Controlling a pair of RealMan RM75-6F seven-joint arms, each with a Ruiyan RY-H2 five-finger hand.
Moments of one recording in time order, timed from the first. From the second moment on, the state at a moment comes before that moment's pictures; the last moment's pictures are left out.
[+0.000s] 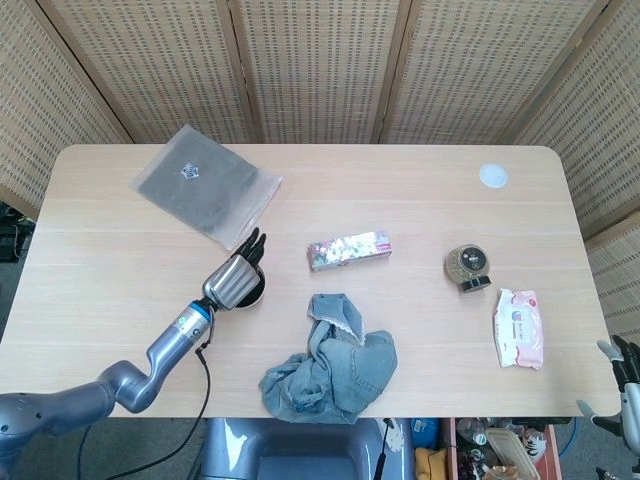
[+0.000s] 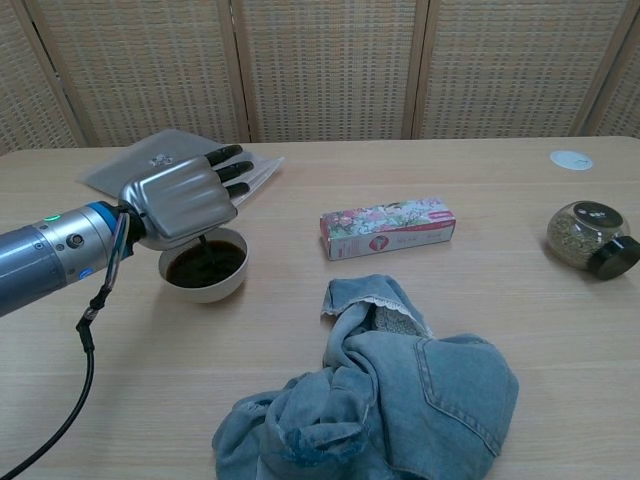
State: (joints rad) left arm -0.82 -1.77 -0.07 -1.01 1.44 0.98 1.04; right arm -0.11 -1.35 0.03 -1.09 -1.49 1.56 0.32
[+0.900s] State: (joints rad) left arm -0.74 -1.68 -0.07 -1.15 1.34 1.02 1.05; right arm -0.09 -1.33 0.03 -1.14 -1.52 1.57 0.27
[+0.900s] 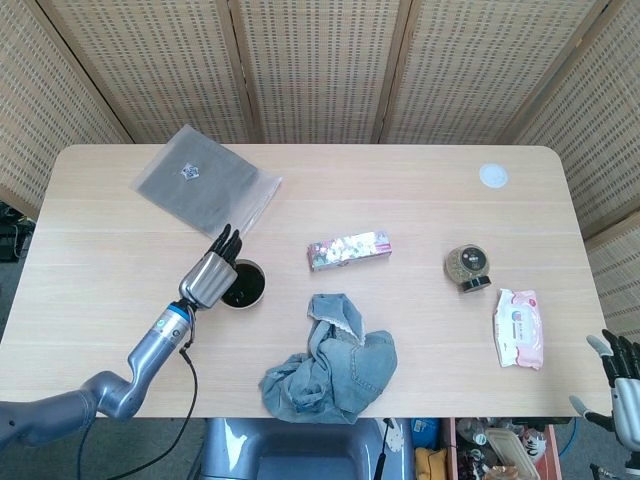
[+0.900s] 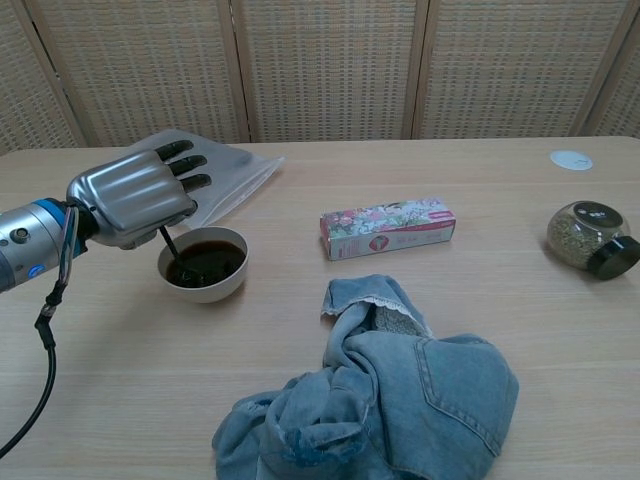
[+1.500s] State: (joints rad) left arm -0.60 -1.53 -0.09 -1.43 1.24 1.13 0.80; right arm -0.03 -1.30 0.03 -1.22 -1.57 1.55 0.19
